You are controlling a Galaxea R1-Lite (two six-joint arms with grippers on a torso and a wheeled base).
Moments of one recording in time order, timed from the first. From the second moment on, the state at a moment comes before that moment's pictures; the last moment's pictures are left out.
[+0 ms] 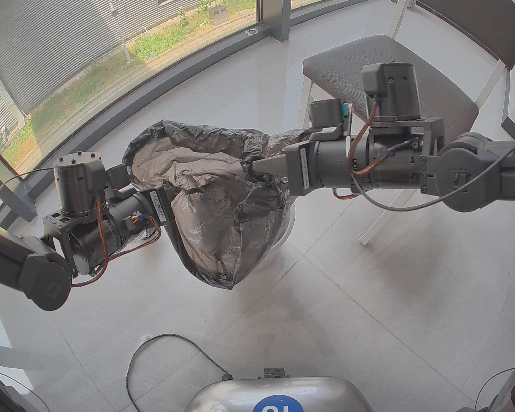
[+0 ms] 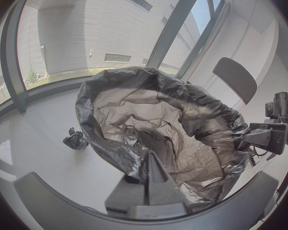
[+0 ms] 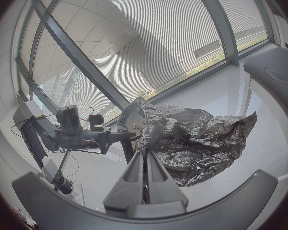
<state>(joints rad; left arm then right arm) -0.39 1.70 -0.77 -0.76 0.04 -0.35 0.65 1.93 -1.52 -0.12 0.35 0.11</state>
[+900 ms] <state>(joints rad) -0.36 1.72 -0.82 -0.75 0.03 -0.34 0.60 2.20 -1.75 -0.12 0.47 0.16</state>
